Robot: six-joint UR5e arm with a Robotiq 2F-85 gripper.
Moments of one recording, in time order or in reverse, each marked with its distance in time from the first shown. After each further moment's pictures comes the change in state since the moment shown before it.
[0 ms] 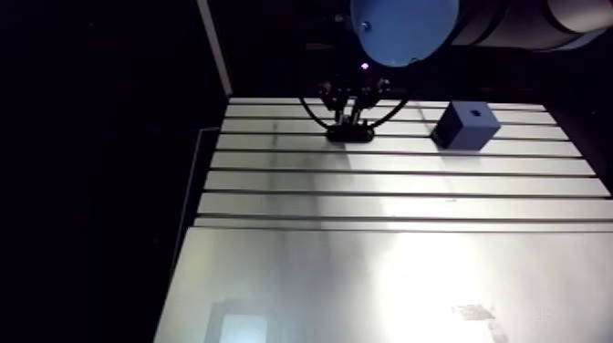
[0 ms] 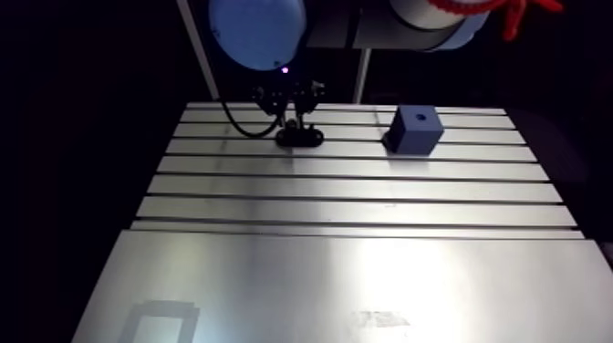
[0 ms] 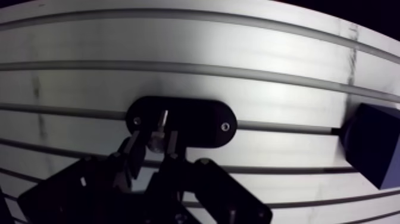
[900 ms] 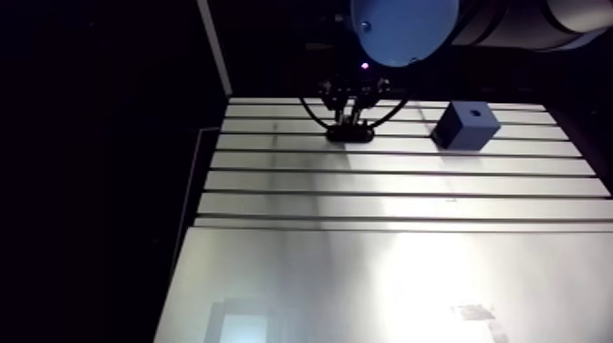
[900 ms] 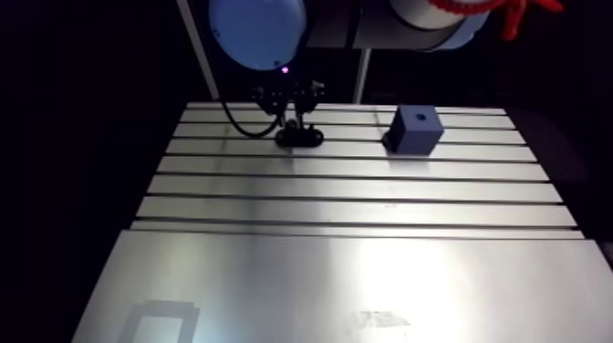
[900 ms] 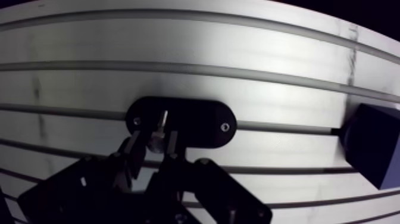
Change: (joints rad) arm 0.000 0.000 0.000 -0.001 0.000 0.000
